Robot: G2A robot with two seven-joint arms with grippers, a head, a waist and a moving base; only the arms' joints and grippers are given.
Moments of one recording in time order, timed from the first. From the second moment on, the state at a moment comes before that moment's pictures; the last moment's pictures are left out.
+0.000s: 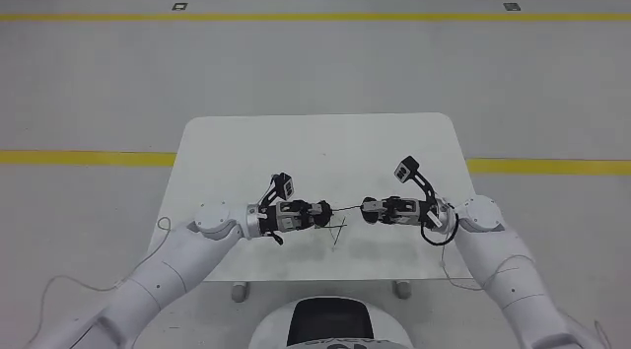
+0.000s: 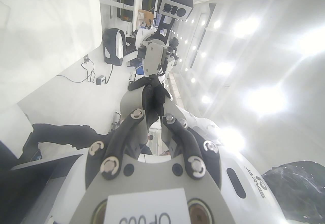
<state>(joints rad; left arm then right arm) 1.12 -1.05 -0.68 -1.20 -0.85 -0.24 -0.98 -1.29 -1.18 1.23 -1.11 0.54 -0.34 1.39</state>
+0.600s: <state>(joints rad) 1.13 -1.05 -0.69 -1.20 -0.83 -0.22 -1.00 -1.29 -1.16 1.21 -1.11 0.55 -0.34 1.39</state>
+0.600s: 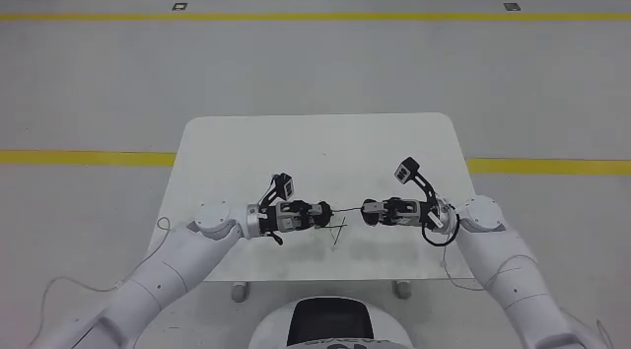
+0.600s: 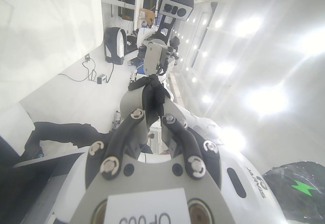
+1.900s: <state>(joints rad) 1.14 -1.07 -0.72 -1.19 -0.79 -0.22 -0.96 -1.28 -1.16 1.21 -1.08 0.54 -0.34 1.39</state>
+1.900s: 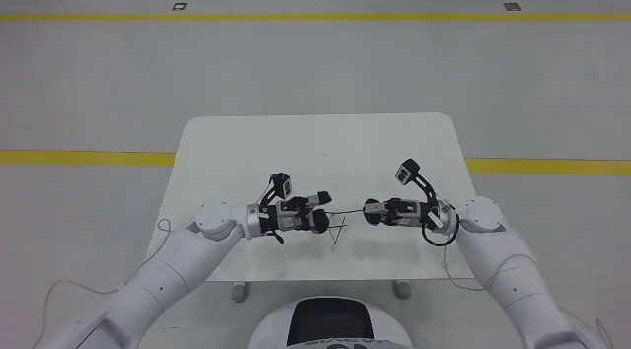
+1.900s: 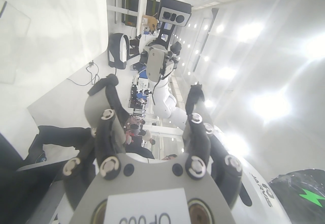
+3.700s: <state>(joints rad) 1.12 -1.11 -0.69 -1.27 -0.69 -0.24 -0.83 -1.30 -1.15 1.14 -1.09 0.68 -0.32 1.35</state>
